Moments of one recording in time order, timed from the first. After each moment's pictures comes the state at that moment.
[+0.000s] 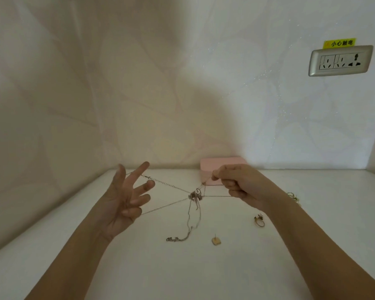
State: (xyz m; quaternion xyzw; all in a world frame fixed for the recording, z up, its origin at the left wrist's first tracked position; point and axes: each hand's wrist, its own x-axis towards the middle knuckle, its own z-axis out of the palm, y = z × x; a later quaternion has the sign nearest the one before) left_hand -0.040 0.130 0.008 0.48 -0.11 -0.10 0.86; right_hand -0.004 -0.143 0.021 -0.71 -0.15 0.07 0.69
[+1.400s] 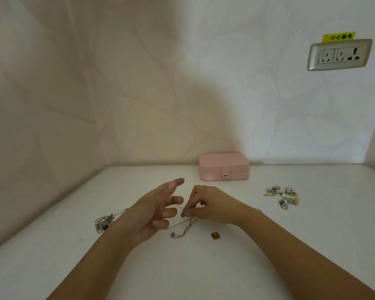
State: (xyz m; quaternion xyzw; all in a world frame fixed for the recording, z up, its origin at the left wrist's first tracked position) left_hand -0.049 0.084 -0.006 0.63 -0.07 -0.14 0.76; right_hand 0.003 -0.099 -0.025 -0.90 -0.34 -0.01 0.28
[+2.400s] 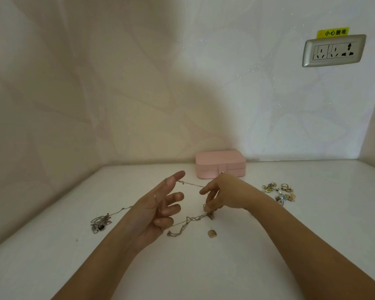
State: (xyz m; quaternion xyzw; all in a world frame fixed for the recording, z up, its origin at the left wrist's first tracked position) left_hand -0.061 0.067 0.000 0.56 -0.07 -0.13 0.81; right_hand 0.014 -0.132 -0.010 -0.93 -0.16 0.07 0.34
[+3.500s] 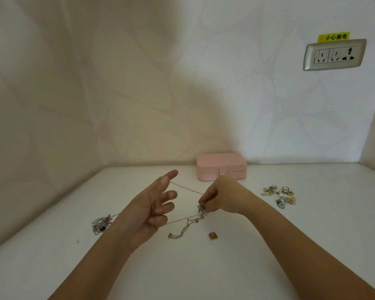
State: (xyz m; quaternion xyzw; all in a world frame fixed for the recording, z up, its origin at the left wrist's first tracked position) left_hand -0.052 0.080 -0.001 0.54 -0.10 -0.12 0.83; right_hand 0.001 -0.121 -0.006 -0.91 -0.13 0.04 0.39
